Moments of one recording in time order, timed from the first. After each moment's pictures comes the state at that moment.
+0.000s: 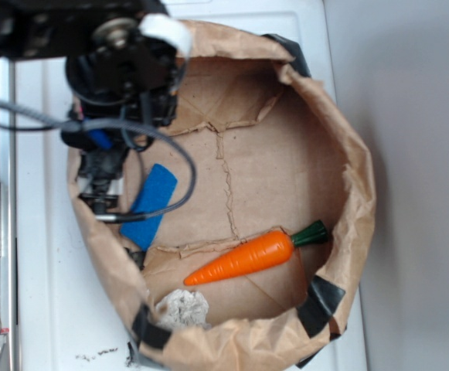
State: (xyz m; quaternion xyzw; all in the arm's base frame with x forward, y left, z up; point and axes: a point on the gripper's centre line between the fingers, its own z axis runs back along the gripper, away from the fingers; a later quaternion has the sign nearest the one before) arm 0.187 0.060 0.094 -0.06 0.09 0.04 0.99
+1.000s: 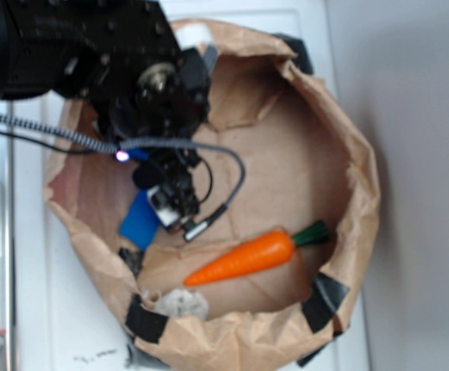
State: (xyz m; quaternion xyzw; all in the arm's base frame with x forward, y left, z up) arm 0.213 0.035 0.050 -0.08 0.04 0.30 0.95
